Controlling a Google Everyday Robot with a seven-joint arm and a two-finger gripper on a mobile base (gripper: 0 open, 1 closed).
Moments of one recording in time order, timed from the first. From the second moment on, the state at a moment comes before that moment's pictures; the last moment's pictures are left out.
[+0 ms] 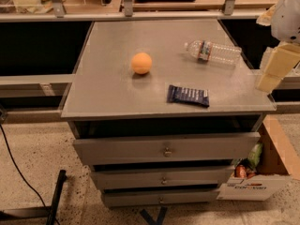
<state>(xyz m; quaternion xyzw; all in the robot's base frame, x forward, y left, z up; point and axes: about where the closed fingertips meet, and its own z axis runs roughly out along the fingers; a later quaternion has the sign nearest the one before) 0.510 -0.243 0.979 -0.60 0.77 -0.08 0.19</state>
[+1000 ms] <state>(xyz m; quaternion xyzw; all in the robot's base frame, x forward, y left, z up) 0.606 -0.262 0.942 -0.63 0.74 -0.08 0.23</state>
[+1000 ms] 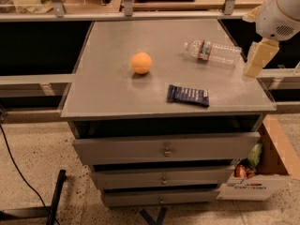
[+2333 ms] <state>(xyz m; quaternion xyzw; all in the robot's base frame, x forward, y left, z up) 0.717 -0.261 0.888 -0.63 0.72 -0.05 0.28</state>
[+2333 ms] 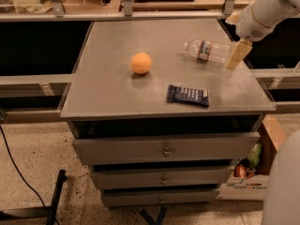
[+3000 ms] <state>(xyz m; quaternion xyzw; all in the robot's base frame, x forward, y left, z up) 0.741 -0.257 0.863 -0.63 0.72 -0.02 0.29</state>
